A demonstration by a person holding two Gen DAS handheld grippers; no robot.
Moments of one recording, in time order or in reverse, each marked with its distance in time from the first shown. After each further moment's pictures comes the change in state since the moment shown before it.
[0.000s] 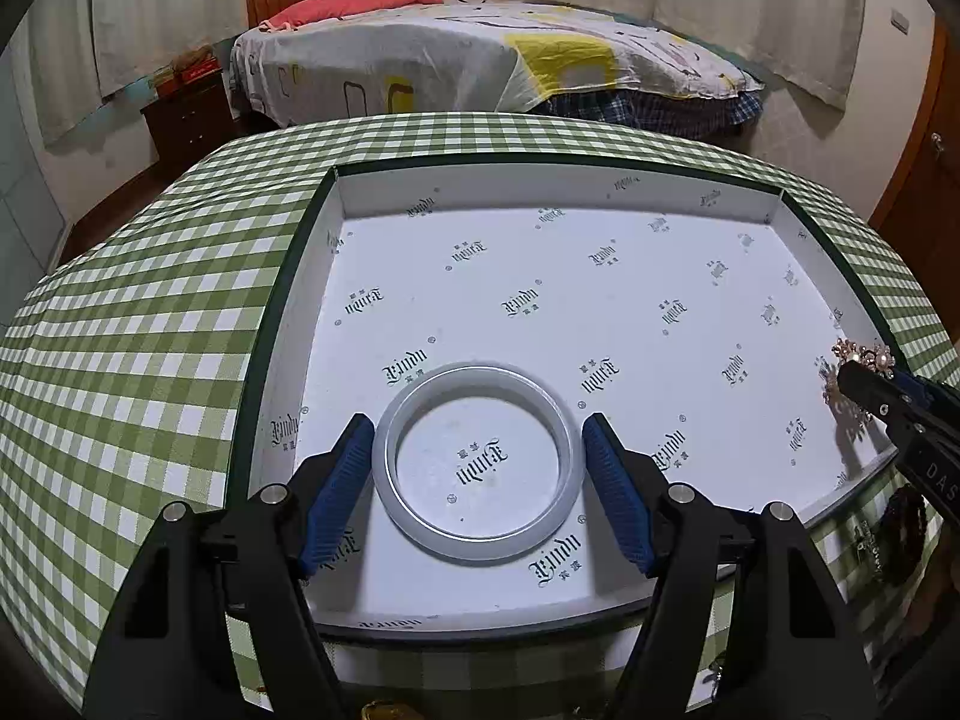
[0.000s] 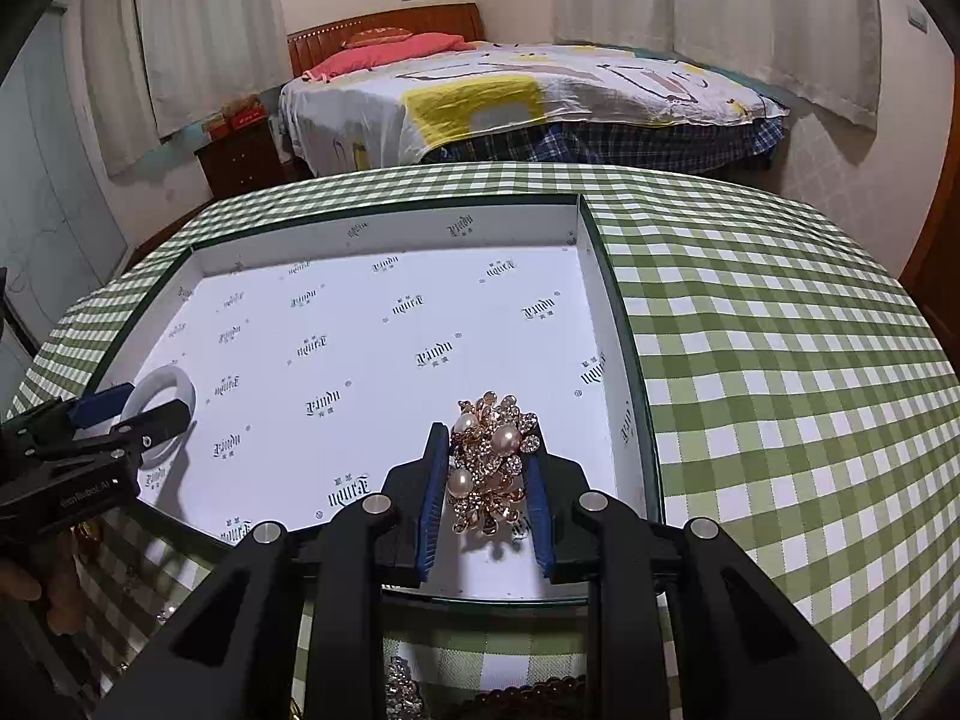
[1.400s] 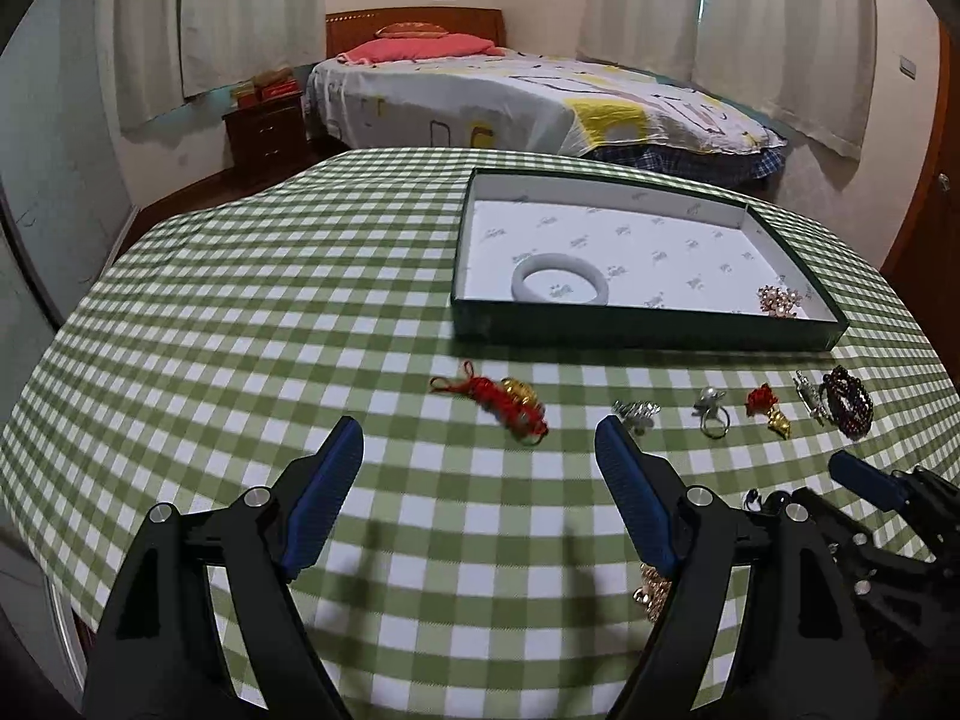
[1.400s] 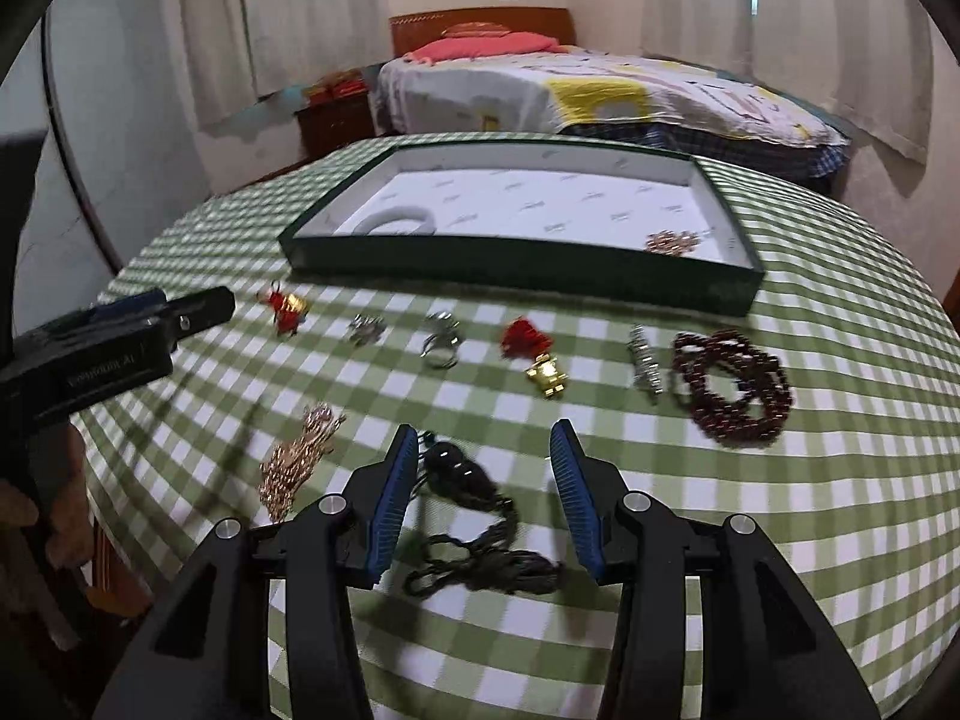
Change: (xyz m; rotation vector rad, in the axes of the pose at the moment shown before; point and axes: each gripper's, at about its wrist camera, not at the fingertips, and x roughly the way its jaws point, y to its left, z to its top) left arm -0.140 0.033 -0.111 -0.096 -0.128 0.095; right arm -0.099 0.080 -0.119 -0.146 0.003 0.148
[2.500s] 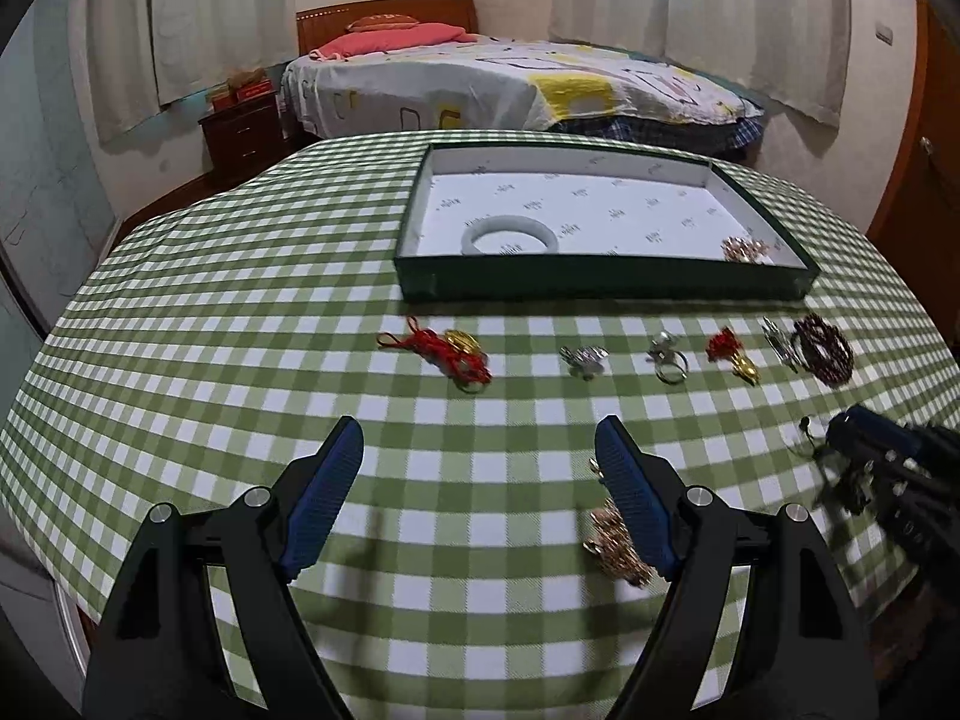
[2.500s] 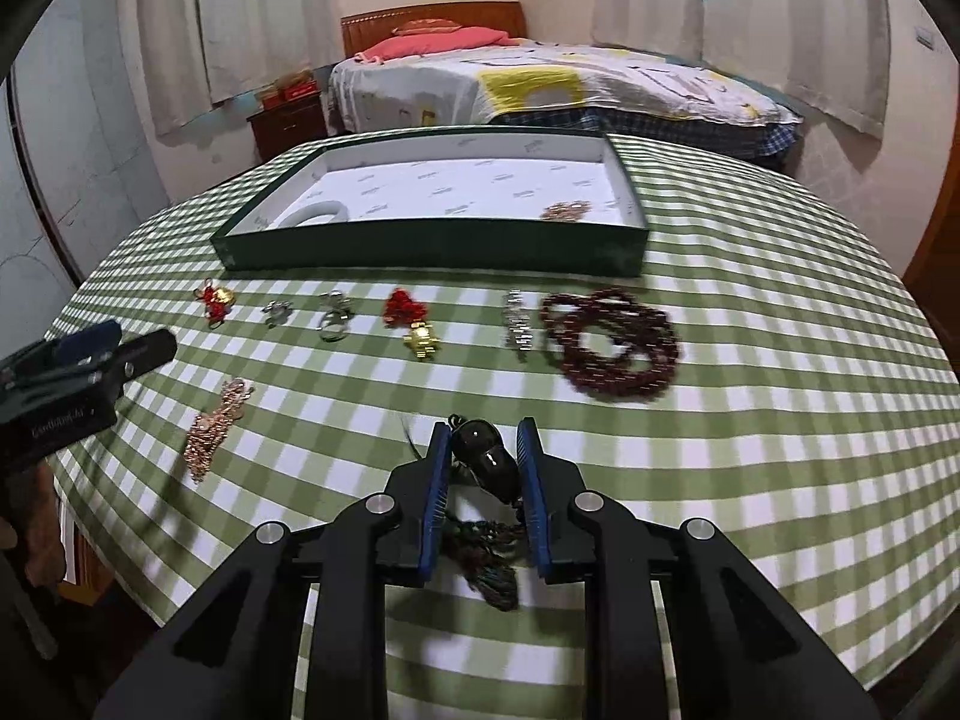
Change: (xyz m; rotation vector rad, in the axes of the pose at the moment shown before) left arm -0.005 -0.032 -0.021 0.072 0.033 -0.022; right arm -0.024 -0.051 -0.016 0.078 0.002 -0.101
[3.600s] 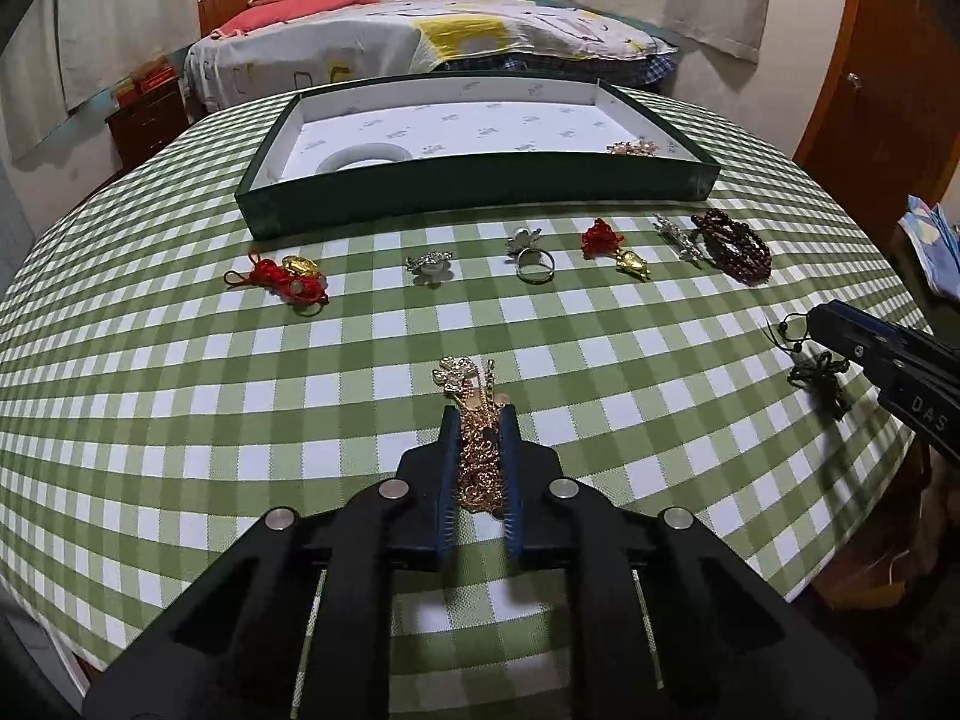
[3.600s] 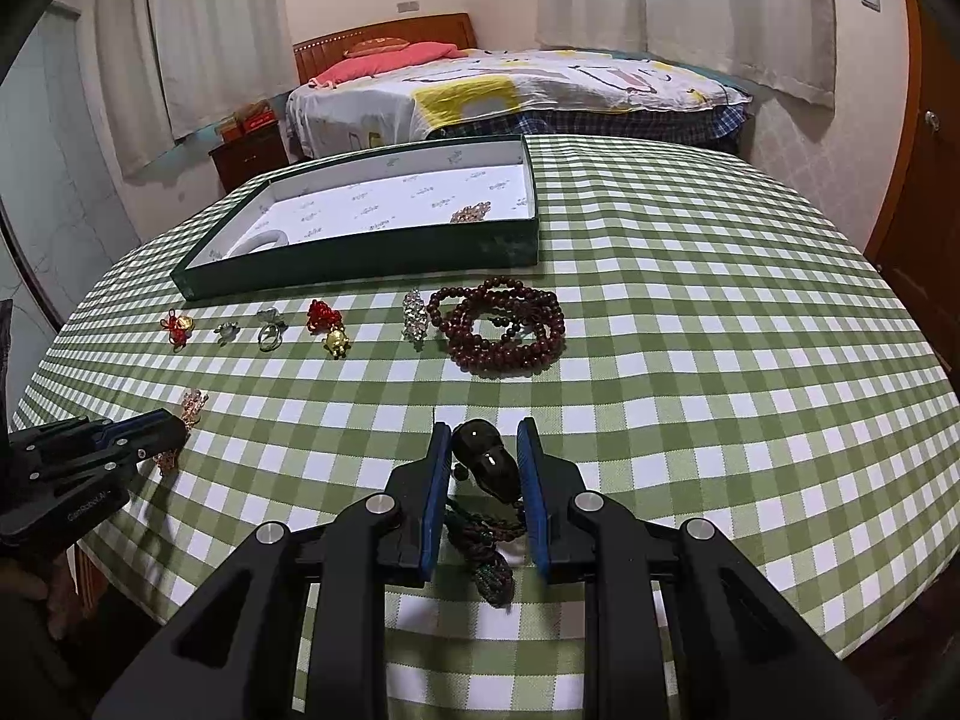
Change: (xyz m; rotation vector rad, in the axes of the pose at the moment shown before) left arm 0.011 -0.040 -0.025 0.119 0.108 -0.187; right arm -0.018 -0.039 -0.011 0.091 -0.025 -0.043
